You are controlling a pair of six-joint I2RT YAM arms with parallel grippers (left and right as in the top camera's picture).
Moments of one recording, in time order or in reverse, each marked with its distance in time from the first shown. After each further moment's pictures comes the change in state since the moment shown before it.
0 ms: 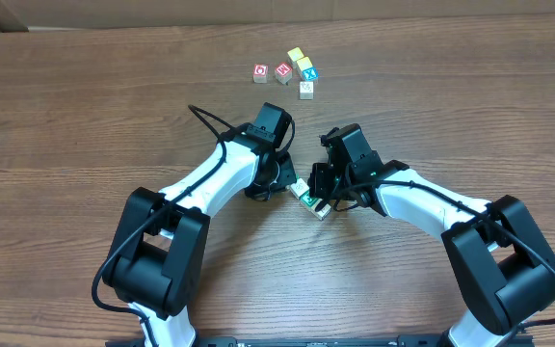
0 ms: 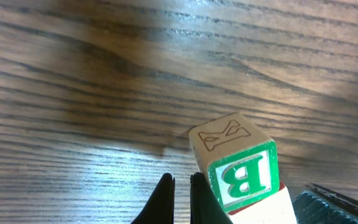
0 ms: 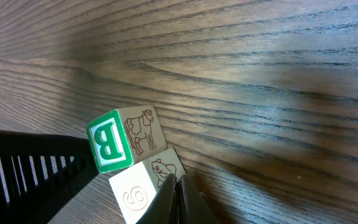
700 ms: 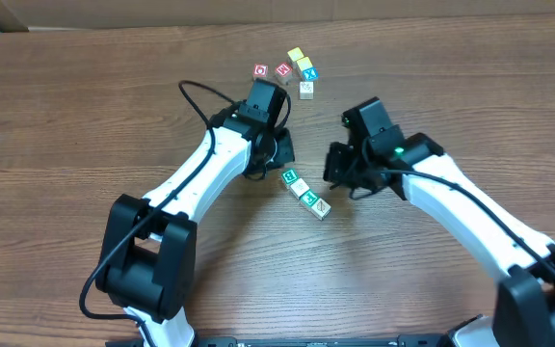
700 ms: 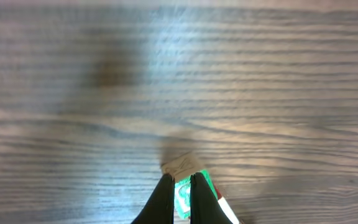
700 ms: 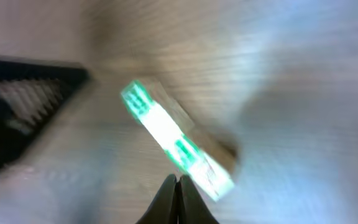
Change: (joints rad) left arm 0.035 -0.029 0.136 -0.031 -0.026 0.121; right arm -0.042 -0.196 0.209 -0.549 0.047 0.131
